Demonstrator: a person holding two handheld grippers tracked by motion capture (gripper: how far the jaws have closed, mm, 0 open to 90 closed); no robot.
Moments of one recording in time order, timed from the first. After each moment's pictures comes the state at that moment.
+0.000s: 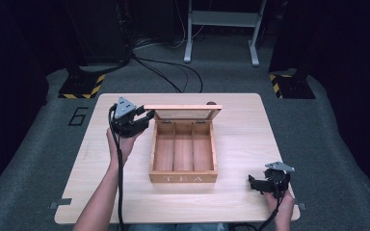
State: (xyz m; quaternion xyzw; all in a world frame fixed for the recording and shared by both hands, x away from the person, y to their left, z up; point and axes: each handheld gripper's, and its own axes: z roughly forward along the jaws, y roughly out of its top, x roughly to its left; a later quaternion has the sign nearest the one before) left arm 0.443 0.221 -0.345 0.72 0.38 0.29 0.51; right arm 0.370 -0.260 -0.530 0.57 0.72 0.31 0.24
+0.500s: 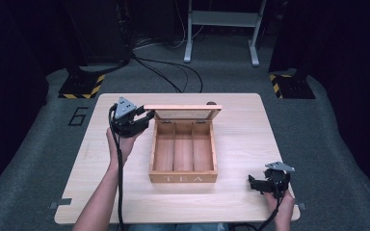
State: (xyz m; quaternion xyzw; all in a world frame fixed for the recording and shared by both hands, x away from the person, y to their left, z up) left arm 0.443 0.222 -0.345 0.72 0.38 0.29 0.50; right arm 0.370 -0.260 -0.530 0.57 0.72 0.31 0.24
